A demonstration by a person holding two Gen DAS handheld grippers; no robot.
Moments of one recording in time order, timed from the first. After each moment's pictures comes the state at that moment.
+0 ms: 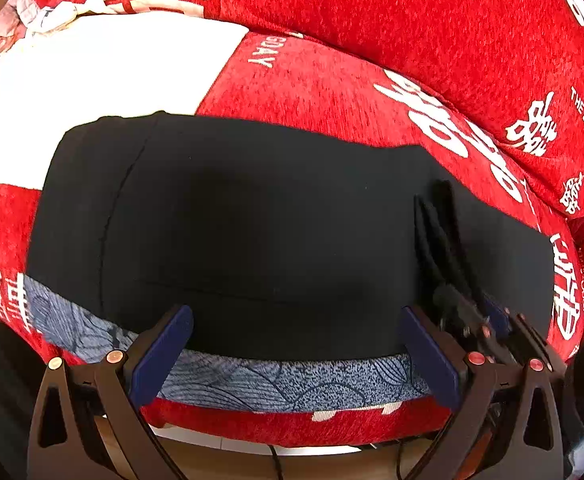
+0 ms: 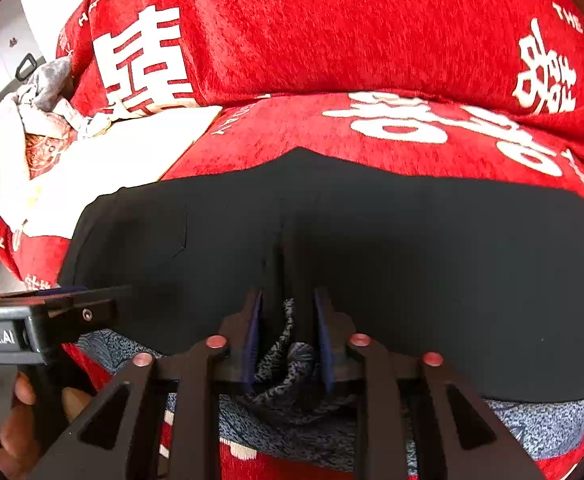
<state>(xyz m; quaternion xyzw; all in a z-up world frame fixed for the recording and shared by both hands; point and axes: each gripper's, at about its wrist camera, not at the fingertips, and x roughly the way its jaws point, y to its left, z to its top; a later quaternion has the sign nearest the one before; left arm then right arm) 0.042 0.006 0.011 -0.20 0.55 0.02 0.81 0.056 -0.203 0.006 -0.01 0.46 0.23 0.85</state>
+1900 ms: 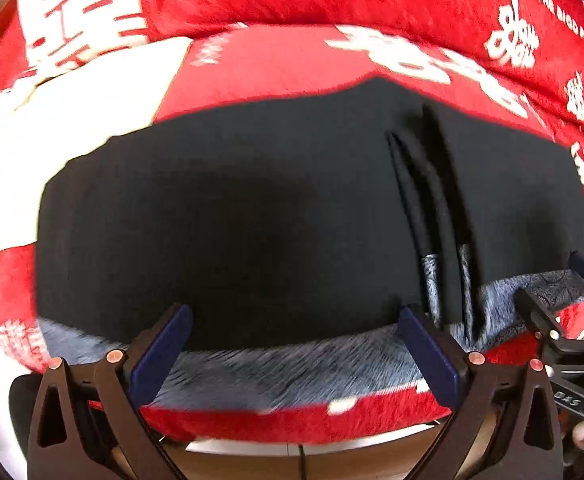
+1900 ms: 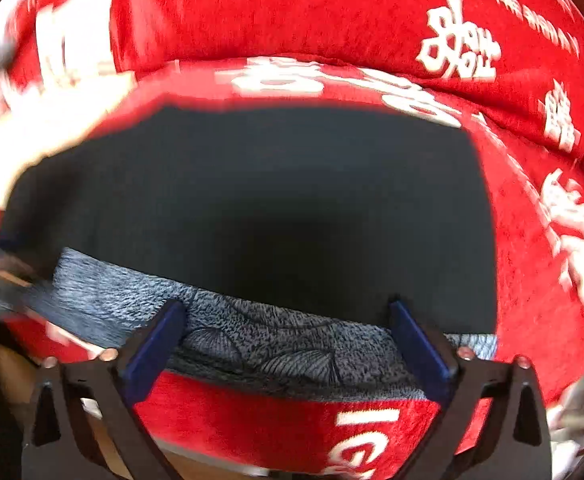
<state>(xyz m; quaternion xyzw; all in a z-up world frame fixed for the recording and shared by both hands) 0.028 -0.047 -0.003 -0.05 0.56 0.00 0.82 0.022 -0.266 0.019 -0.14 0.47 0.08 0.87</state>
